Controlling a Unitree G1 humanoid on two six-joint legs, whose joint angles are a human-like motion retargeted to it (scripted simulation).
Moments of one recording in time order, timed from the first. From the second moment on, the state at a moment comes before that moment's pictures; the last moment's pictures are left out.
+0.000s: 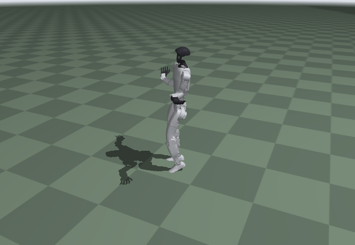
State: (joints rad) left arm -0.23 -0.08 0.80 -0.17 -1.23 -0.84 0.19; right arm -0.18 0.13 -0.99 -0.13 0.95 -0.89 -0.40; waist 0.04 -0.15 0.04; left_leg -0.28 -0.05 0.06 0.58 0.17 0.00; right_leg -0.01 -0.11 -0.21 0.20 -0.05 0.08
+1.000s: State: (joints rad) left arm -0.22 0.40 1.13 0.44 -1.19 -0.25 -0.26; right arm -0.51 0.01 -1.19 0.25 1.62 -0.39 0.34; waist -0.02 -0.11 0.00; left_leg -0.05 0.19 -0.08 0.46 0.21 -0.07; right_leg -0.03 -0.14 0.05 0.37 -0.10 0.19
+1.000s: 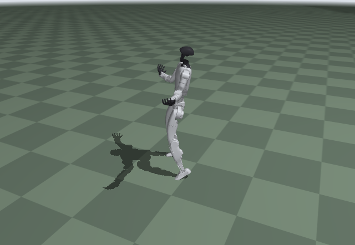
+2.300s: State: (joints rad) left arm -0.74 0.32 -0.10 -0.73 -0.07 -0.43 0.55; right arm -0.65 -0.23 0.08 -0.48 0.57 -0.48 -0.24; waist 0.04 -0.04 -0.03; left_leg 0.03 -0.12 0.12 0.12 0.19 0.11; right_leg 0.10 0.02 -0.14 0.14 -0.01 0.05
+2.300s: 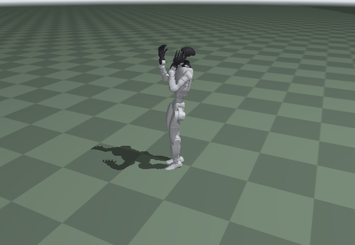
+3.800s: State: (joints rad) left arm -0.78 0.26 -0.09 -0.68 -0.08 -0.45 0.60; right arm -0.64 -0.15 0.12 -0.46 0.43 -0.49 -0.32; waist 0.06 -0.03 -0.04; left_leg 0.04 -0.17 0.08 0.10 0.24 0.14; right_leg 0.17 0.01 -0.22 0.09 -0.03 0.02
